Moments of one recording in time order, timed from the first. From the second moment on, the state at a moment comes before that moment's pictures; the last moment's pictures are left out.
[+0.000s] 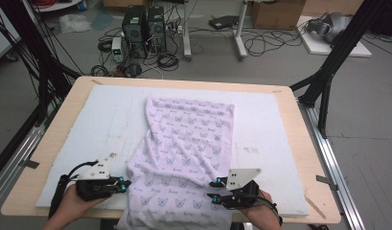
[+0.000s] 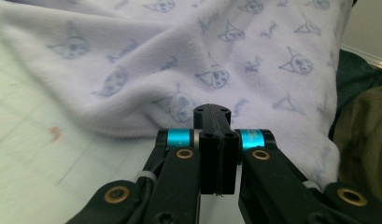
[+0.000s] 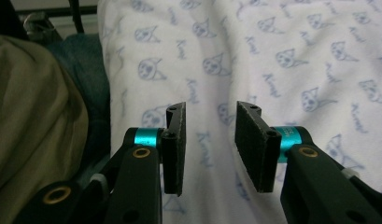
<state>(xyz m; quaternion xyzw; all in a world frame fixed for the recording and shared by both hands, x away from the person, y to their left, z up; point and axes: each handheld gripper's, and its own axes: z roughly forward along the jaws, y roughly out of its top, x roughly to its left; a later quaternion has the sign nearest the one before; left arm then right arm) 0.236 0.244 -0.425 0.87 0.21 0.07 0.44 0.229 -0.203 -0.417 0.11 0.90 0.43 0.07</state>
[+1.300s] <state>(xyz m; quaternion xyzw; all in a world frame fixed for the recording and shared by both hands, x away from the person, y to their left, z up) 0.220 0.254 -0.420 0.87 0.23 0.07 0.43 0.229 -0.200 -0.423 0.09 0.91 0.39 0.04</state>
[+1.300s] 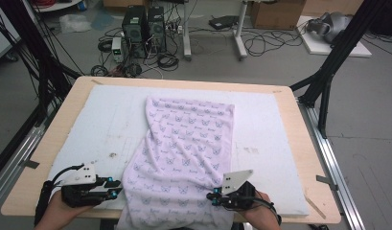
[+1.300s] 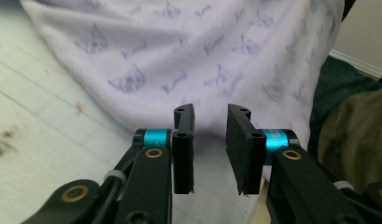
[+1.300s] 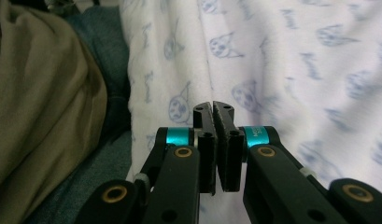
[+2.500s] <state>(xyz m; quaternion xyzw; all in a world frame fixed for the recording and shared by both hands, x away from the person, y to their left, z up) 0.195 0.262 -0.418 0.87 0.22 0.09 0.44 0.214 -0.202 -0.417 0.07 0.91 0.41 0.02</state>
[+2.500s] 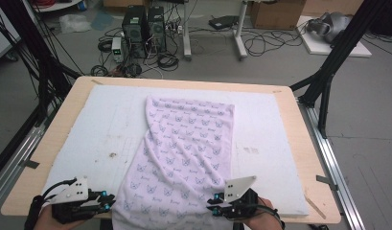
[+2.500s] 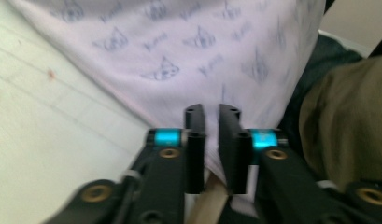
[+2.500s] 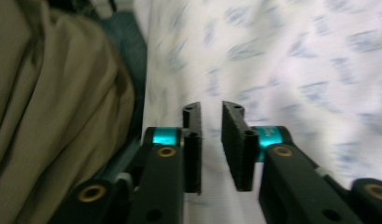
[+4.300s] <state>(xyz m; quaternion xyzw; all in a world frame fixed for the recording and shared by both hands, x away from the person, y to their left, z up) 0.198 0.251 -0.428 0.88 0.20 0.07 0.42 0.218 -0.216 -0.426 0.08 0.91 0.40 -0.01</state>
